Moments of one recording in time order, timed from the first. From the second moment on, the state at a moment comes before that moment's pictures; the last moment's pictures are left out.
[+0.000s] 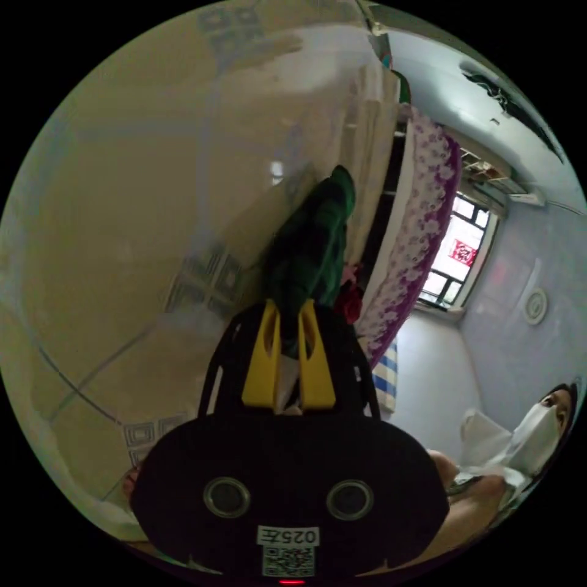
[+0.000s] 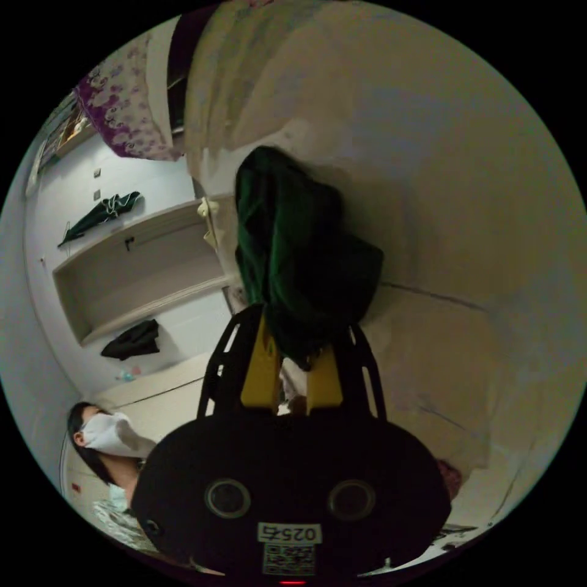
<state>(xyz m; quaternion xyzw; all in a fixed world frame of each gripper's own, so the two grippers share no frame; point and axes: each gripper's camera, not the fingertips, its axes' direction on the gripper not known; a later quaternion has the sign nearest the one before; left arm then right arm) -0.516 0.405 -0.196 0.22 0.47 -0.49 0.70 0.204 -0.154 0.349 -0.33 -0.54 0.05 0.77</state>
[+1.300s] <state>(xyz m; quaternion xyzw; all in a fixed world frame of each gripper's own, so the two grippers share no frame) -1.025 0.631 -0.614 0.43 0.28 -0.55 0.66 -0.571 -0.309 0.208 -0.35 -0.64 -0.19 0.65</state>
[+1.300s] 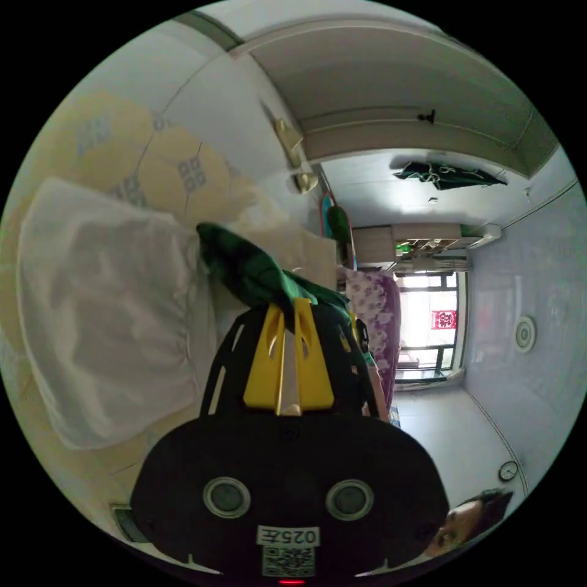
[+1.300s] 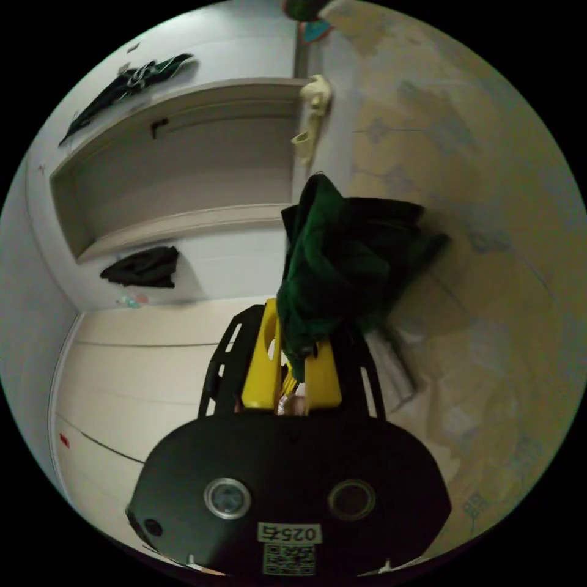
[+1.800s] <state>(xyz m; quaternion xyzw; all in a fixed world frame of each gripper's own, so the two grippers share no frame) -0.932 0.870 -0.562 0.46 0.27 -0.62 0.57 -0.606 -0.130 0.259 -0.46 -0.58 -0.30 0.60</state>
